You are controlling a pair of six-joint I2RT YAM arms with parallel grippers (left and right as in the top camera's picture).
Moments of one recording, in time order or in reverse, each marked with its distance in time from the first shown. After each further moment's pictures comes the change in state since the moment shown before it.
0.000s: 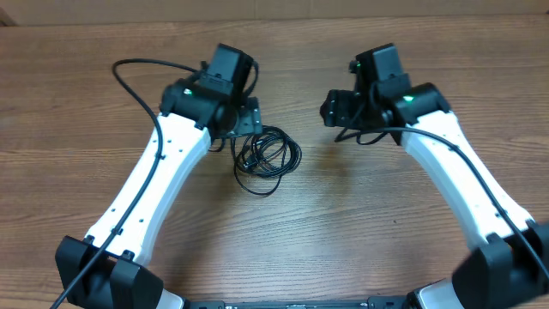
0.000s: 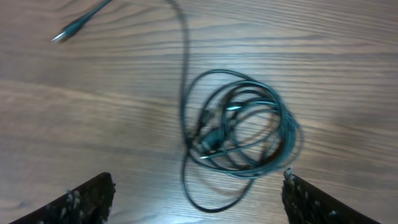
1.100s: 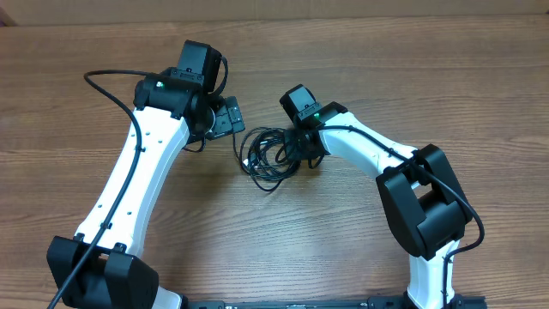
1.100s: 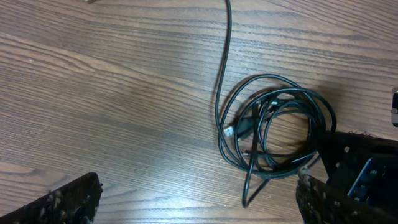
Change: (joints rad) left arm 0.098 0.004 -0.002 -0.064 0.072 -0.019; right arm 0.208 0.383 -0.004 0.130 0.136 0.017
